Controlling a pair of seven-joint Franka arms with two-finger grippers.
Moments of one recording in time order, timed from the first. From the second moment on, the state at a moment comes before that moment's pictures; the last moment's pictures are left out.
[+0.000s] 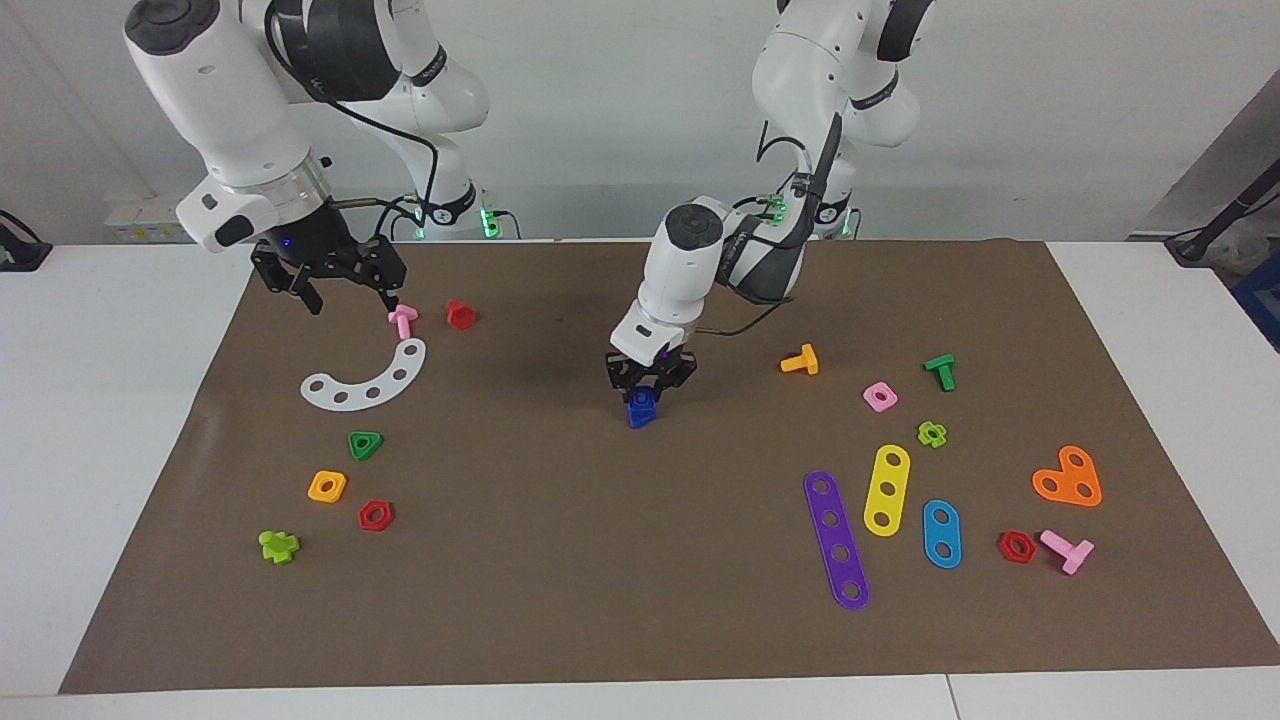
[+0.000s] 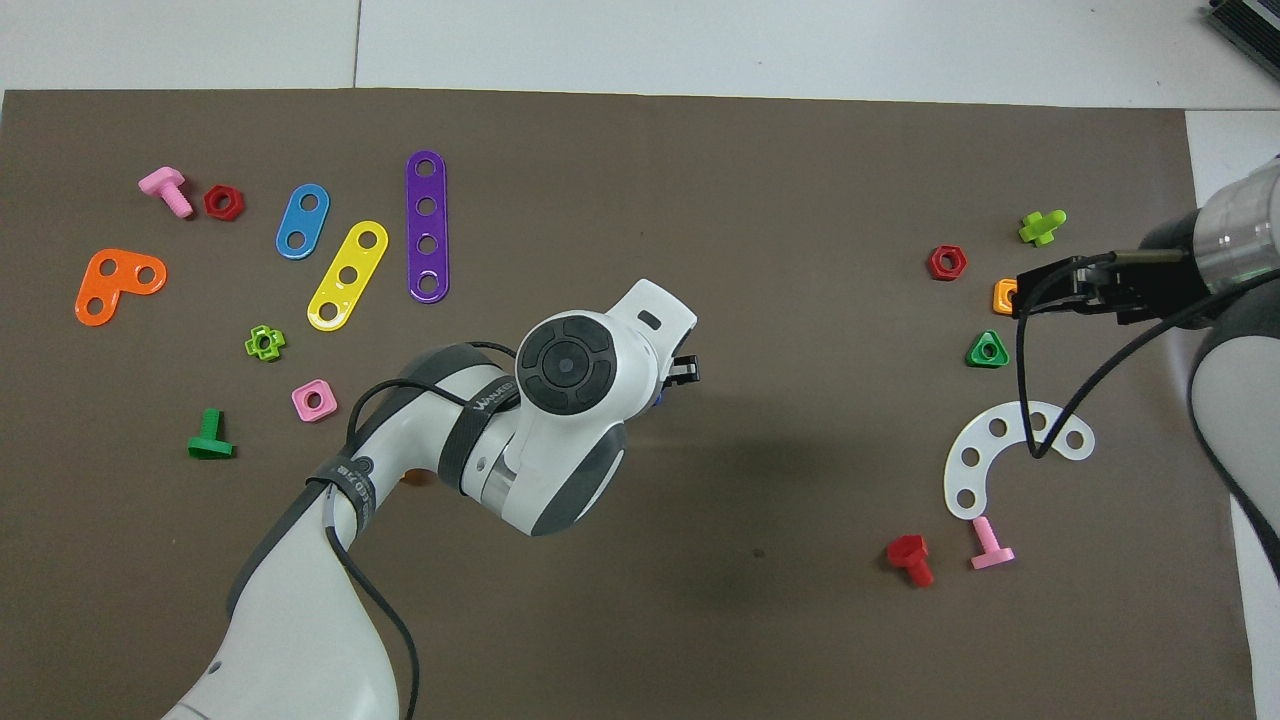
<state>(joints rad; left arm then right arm) -0.64 0.38 -0.09 -1.86 -0.10 2.40 -0.69 0.09 0.03 -0.04 -1.63 0.05 1.66 0.07</state>
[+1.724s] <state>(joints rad) -0.51 0.24 -0.06 -1.73 -0.10 1.86 -0.54 0.10 0.02 -0.03 -1.64 0.01 1.66 0.05</state>
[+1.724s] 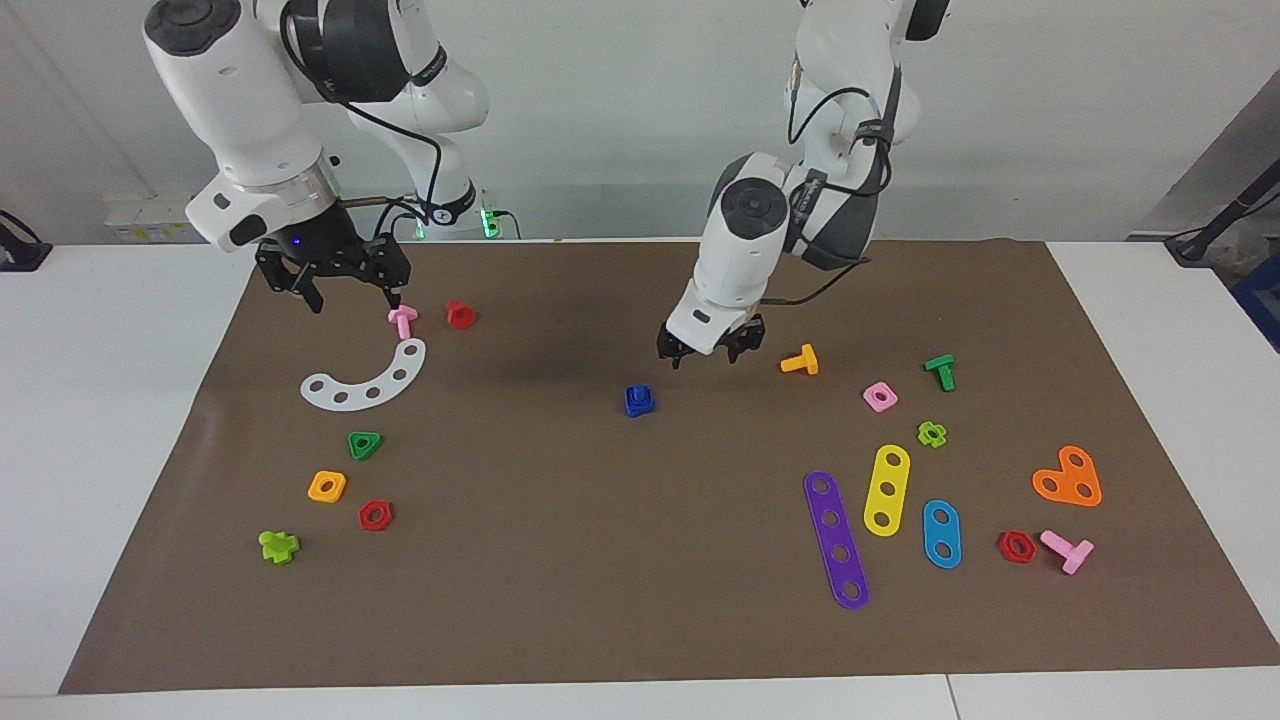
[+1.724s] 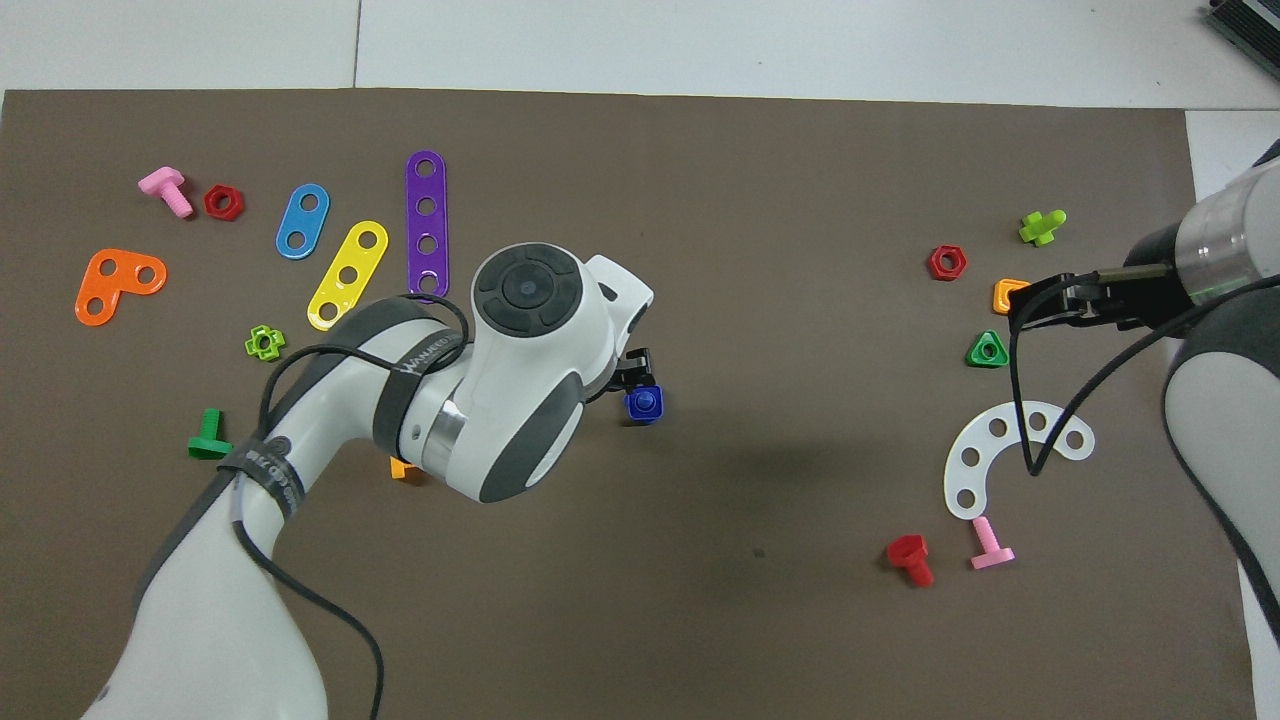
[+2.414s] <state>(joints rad) -0.21 0.05 -0.05 -1.80 -0.04 1.52 -0.10 0.10 0.02 -0.03 -1.64 0.01 1.66 0.05</state>
